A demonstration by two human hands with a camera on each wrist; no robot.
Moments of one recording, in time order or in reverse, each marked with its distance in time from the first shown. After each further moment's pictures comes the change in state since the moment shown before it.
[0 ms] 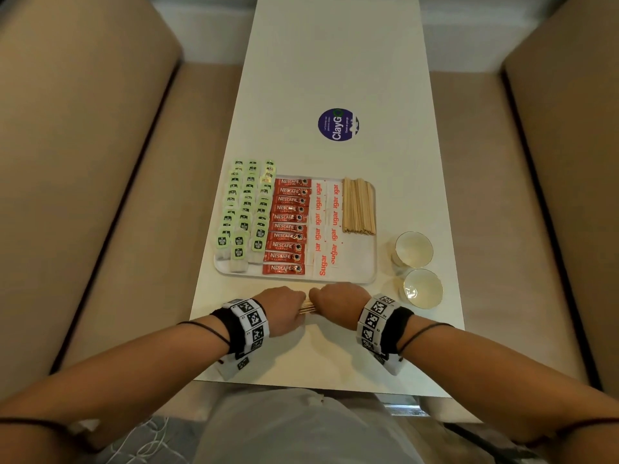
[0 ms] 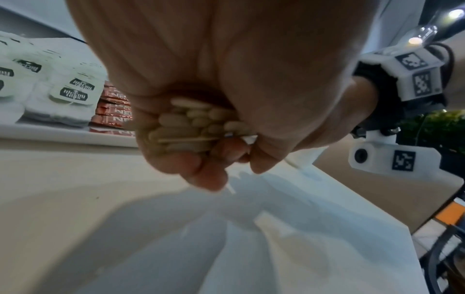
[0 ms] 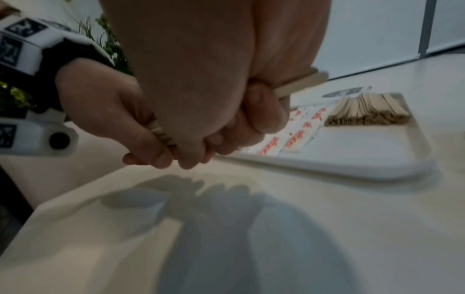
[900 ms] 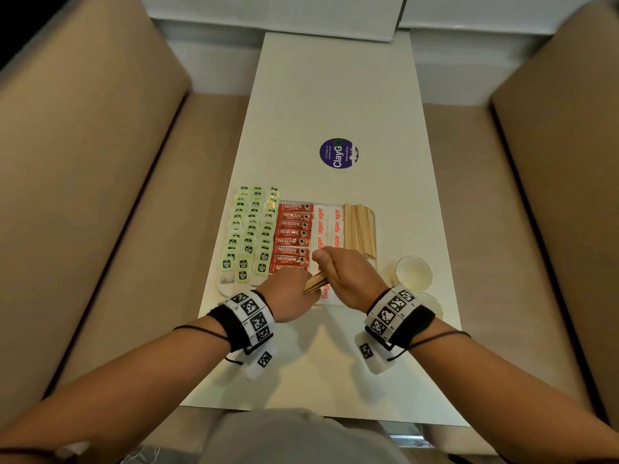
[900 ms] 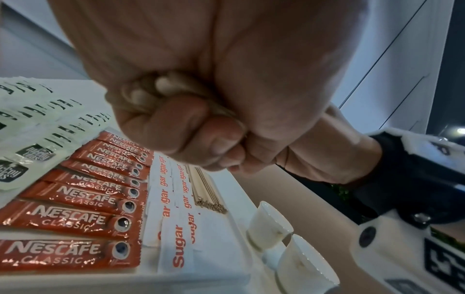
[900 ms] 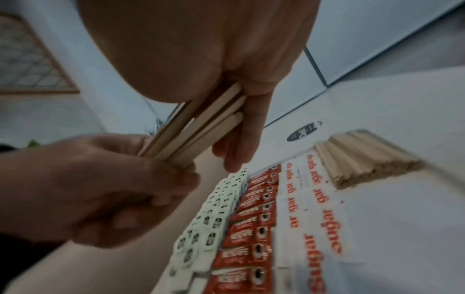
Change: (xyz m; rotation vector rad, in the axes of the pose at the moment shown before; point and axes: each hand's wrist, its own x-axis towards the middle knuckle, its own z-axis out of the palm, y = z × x) left_hand 0.001 0.006 -0.080 -0.388 0.198 -0.023; right_hand -0.009 0.018 -0.089 0.650 0.566 0.093
